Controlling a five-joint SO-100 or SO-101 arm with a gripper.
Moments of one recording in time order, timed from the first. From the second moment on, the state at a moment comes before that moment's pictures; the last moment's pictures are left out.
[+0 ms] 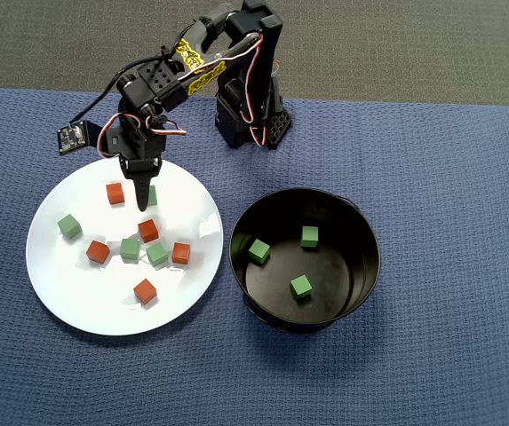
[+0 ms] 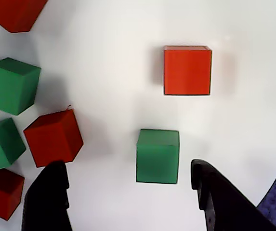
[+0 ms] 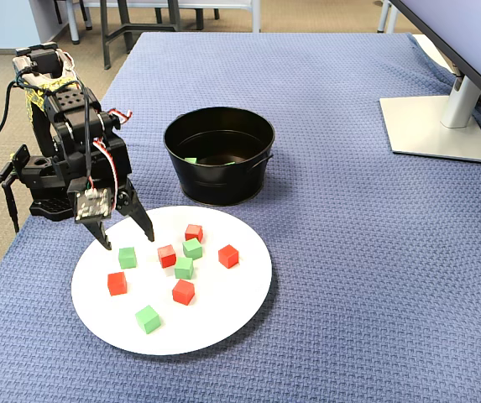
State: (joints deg) arm 52.3 99.7 113.8 62.7 -68.5
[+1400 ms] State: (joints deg) arm 50.3 96.8 127.4 47.9 -70.4
